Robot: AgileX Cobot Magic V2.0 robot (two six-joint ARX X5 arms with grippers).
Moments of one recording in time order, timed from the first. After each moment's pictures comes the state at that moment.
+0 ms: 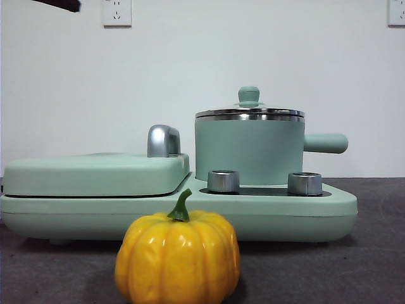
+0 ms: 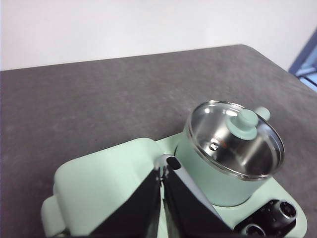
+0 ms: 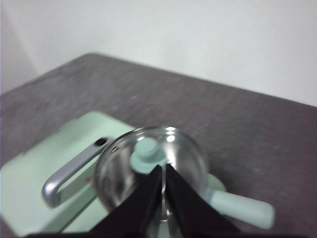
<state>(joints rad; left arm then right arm) -0.26 1.00 0.99 -0.33 0.37 -0.04 0.19 0.88 0.91 -0.31 -0.47 -0.03</state>
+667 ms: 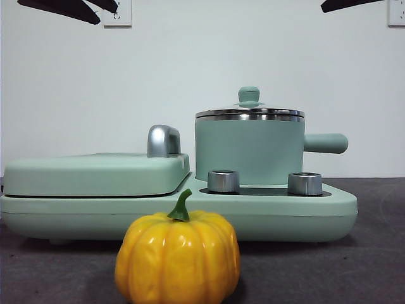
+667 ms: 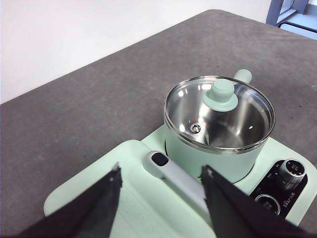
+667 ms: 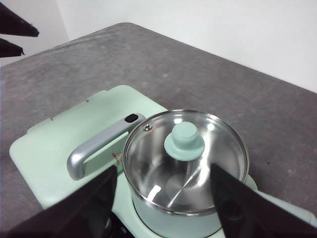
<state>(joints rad) -0.35 1.05 1.00 -0.33 0.37 0.22 0.30 0.93 0.91 -0.34 -0.47 -0.12</state>
